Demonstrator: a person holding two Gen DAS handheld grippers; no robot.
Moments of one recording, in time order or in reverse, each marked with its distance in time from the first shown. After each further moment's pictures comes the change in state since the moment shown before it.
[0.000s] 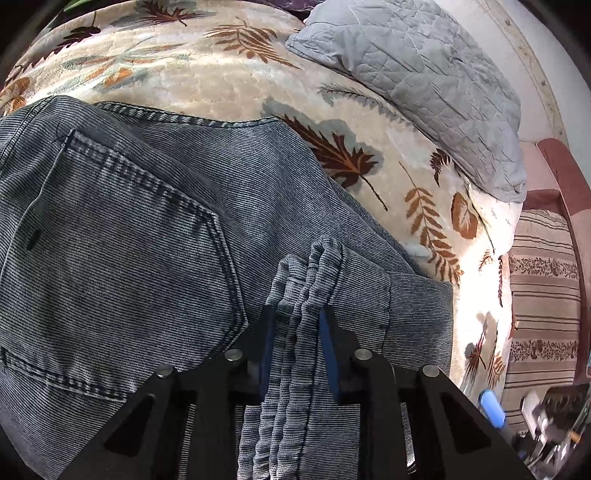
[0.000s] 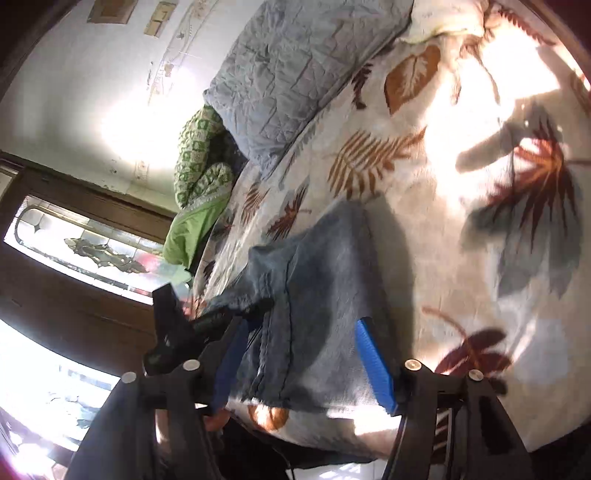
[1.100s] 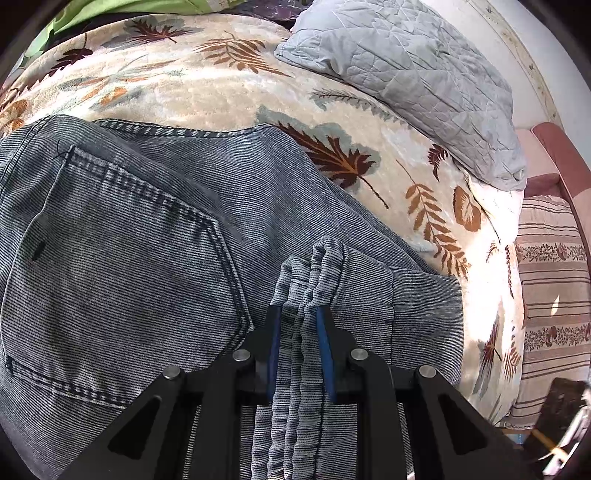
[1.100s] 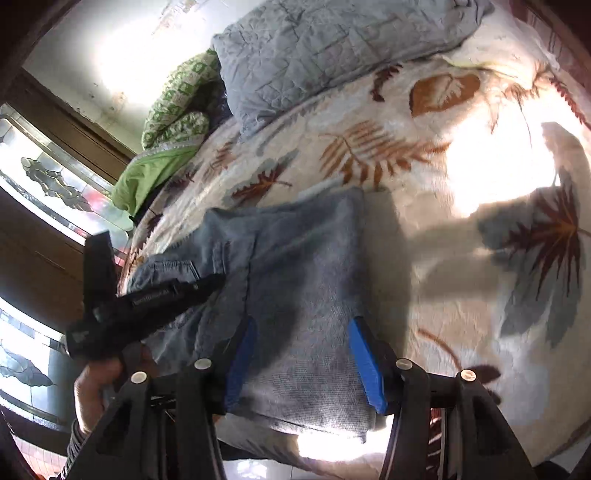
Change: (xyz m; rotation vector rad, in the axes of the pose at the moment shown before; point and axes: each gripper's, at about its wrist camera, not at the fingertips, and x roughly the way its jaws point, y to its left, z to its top) left arm -0.003 0.000 -0.003 0.070 -0.040 0.034; right arm 0.059 0.019 -0.018 -0.219 0.155 -0.255
